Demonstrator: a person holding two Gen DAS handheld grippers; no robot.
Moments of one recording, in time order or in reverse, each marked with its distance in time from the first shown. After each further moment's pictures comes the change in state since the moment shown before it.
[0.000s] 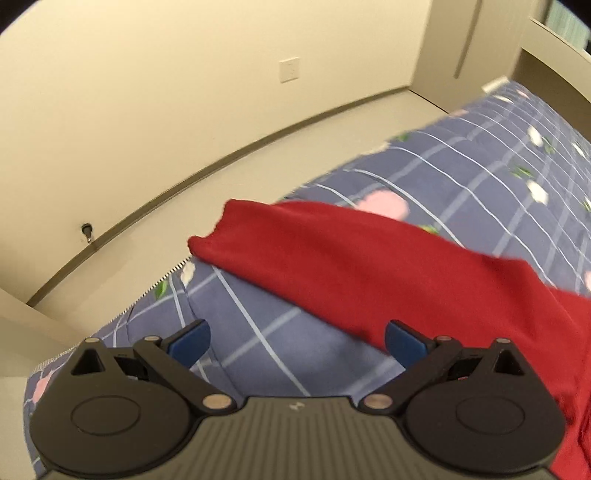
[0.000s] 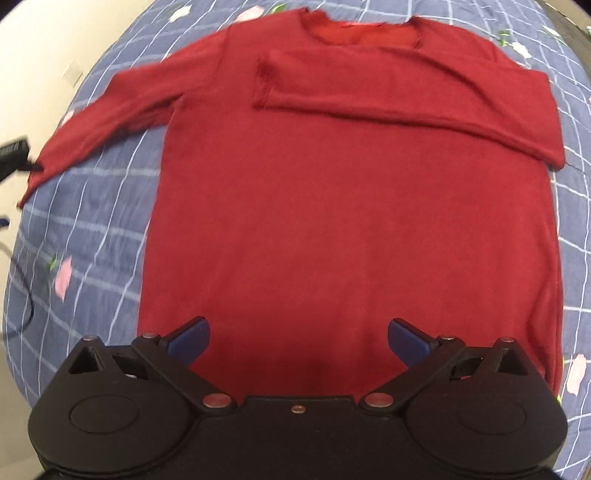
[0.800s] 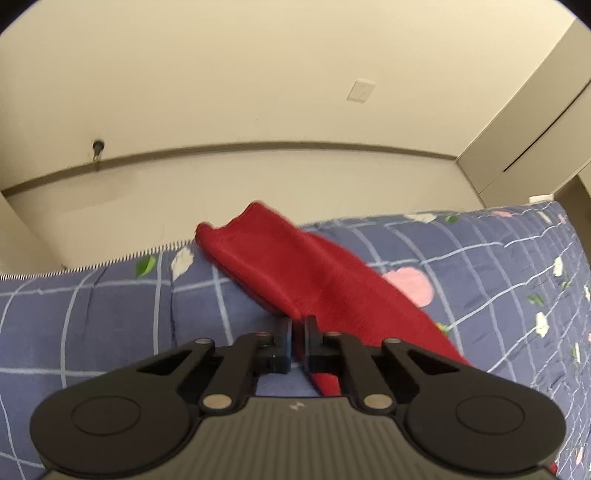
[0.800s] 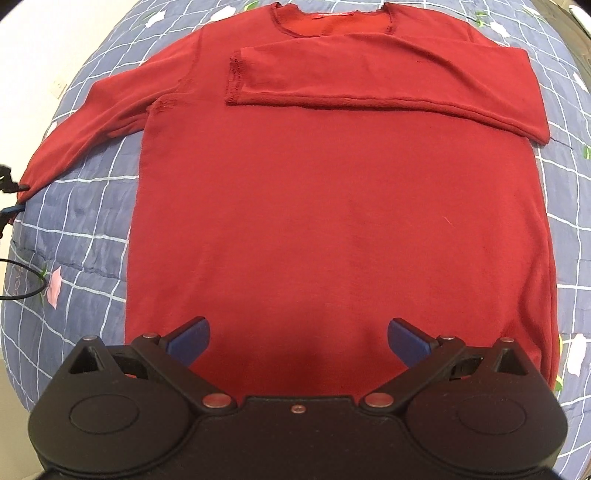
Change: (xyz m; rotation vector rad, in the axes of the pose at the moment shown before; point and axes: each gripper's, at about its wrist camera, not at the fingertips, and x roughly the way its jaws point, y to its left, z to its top) left arm 0.027 0.035 0.013 -0.423 -0.044 -0.100; right arm -0.001 -0.018 -0.002 0.084 -0.001 -0.010
